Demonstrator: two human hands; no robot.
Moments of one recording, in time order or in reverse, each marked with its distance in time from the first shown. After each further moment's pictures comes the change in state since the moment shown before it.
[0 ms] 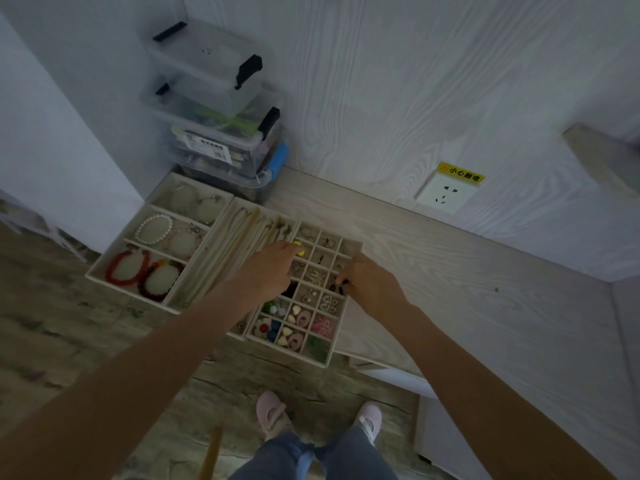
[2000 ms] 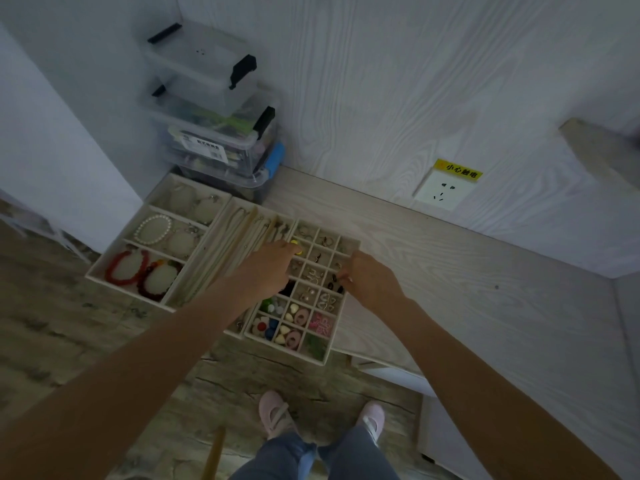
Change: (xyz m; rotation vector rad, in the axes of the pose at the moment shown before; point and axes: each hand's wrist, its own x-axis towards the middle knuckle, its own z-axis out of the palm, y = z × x) left_hand -0.002 0.009 -0.005 0.032 -0.067 -0.021; right_hand 0.004 0.007 0.001 0.013 0.037 -0.001
